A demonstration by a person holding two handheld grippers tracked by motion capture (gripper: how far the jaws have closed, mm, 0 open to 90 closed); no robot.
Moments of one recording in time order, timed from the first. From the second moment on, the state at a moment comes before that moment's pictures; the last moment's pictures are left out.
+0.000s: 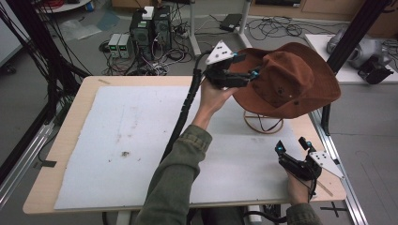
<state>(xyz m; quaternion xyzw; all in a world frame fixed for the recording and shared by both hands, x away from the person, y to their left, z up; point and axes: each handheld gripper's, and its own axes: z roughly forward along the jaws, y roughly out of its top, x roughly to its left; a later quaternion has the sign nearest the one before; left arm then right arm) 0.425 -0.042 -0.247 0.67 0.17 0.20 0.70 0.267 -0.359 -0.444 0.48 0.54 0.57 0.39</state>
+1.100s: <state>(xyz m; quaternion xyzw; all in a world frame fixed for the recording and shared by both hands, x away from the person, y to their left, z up) 0.211 0.265 -0.417 0.48 0.50 0.51 0.51 0.267 -0.348 -0.447 0.49 0.53 0.55 0.42</state>
